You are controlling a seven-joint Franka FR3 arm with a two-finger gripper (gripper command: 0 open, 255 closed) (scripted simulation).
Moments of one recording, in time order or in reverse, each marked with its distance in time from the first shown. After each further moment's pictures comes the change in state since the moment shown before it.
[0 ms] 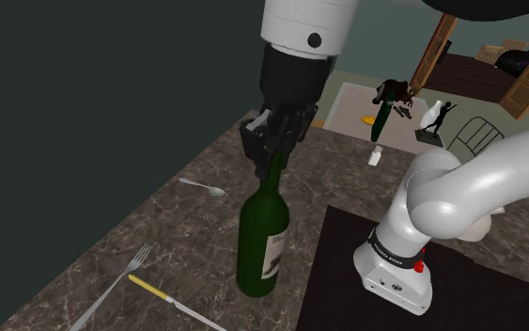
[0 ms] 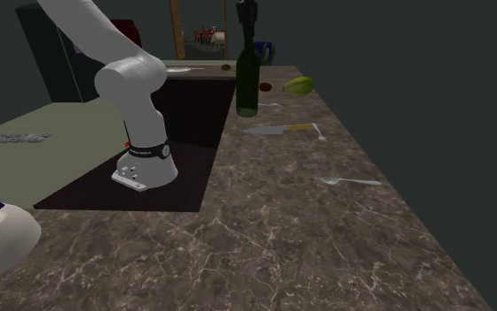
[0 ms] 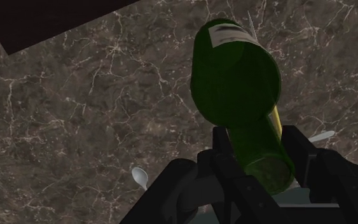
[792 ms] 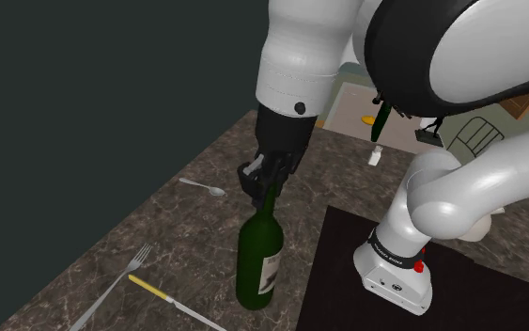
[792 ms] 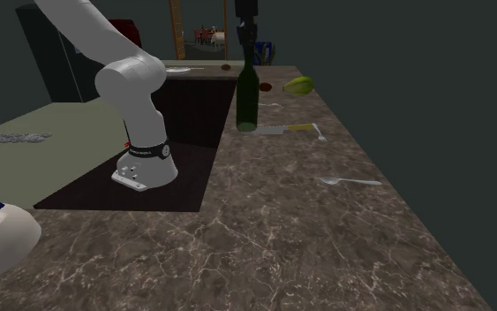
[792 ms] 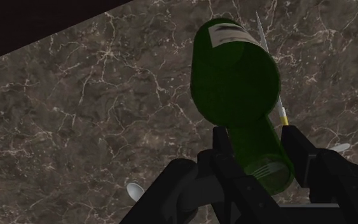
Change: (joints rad) arm 0.017 -0.019 0.041 -0.167 0.037 0.151 -0.012
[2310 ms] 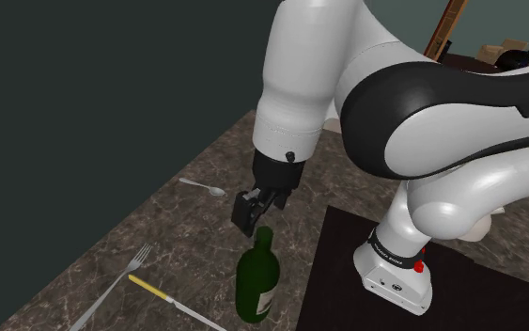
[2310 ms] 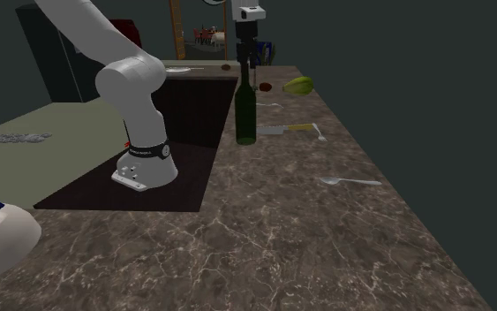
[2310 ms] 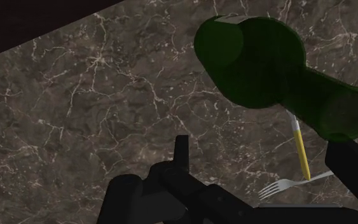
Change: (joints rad) arm 0.012 0.014 0.053 -0.145 0.041 0.161 -0.009
